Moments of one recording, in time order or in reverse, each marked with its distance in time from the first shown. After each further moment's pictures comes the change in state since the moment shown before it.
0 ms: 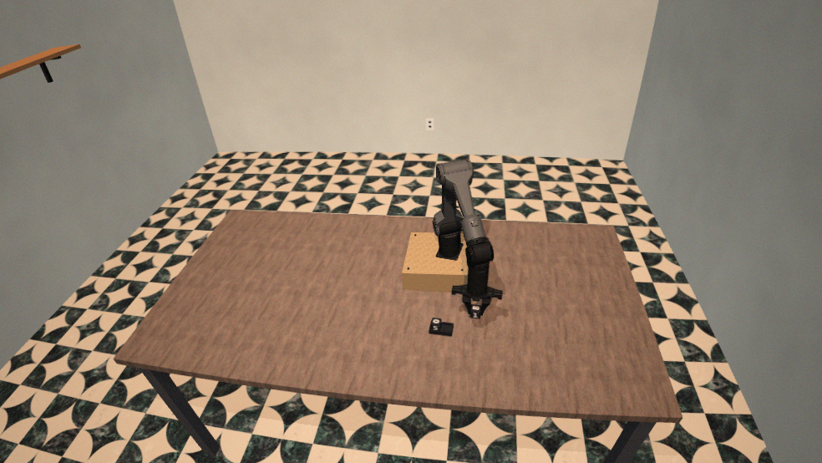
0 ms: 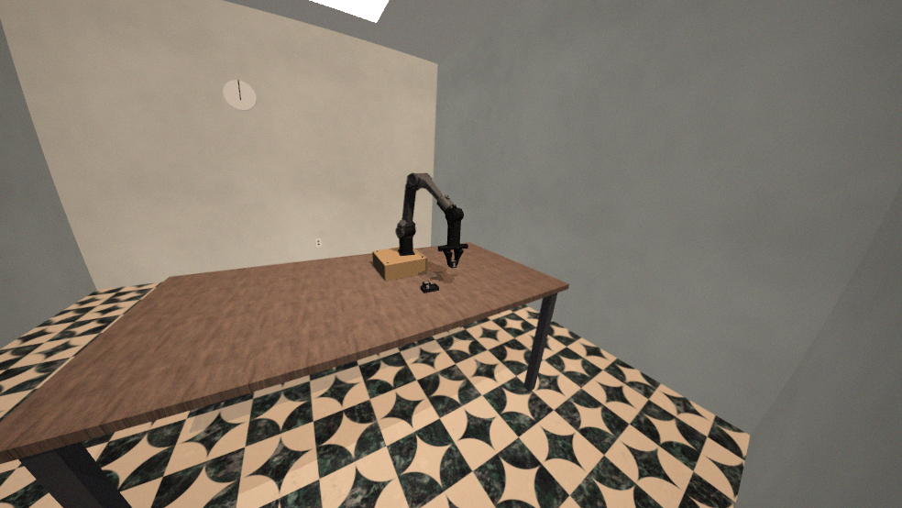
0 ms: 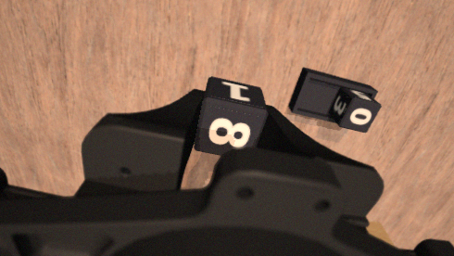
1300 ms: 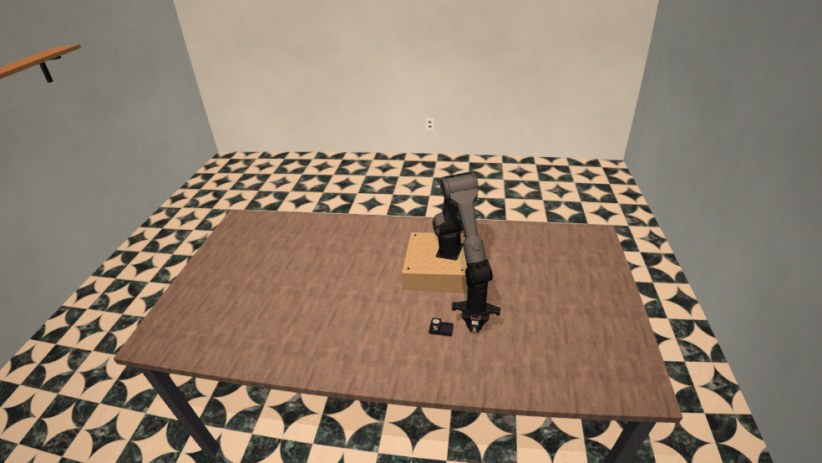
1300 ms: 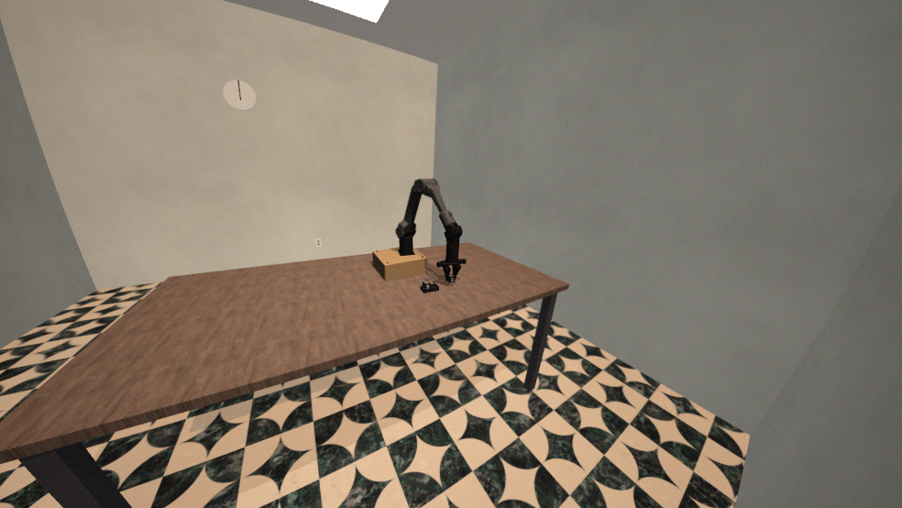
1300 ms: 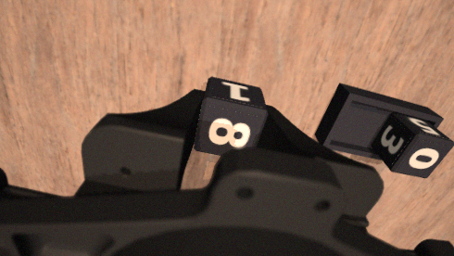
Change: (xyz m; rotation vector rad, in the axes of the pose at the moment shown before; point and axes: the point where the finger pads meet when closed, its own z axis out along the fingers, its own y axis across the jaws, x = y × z) arm 0.012 0.000 0.076 0.005 0.034 0.002
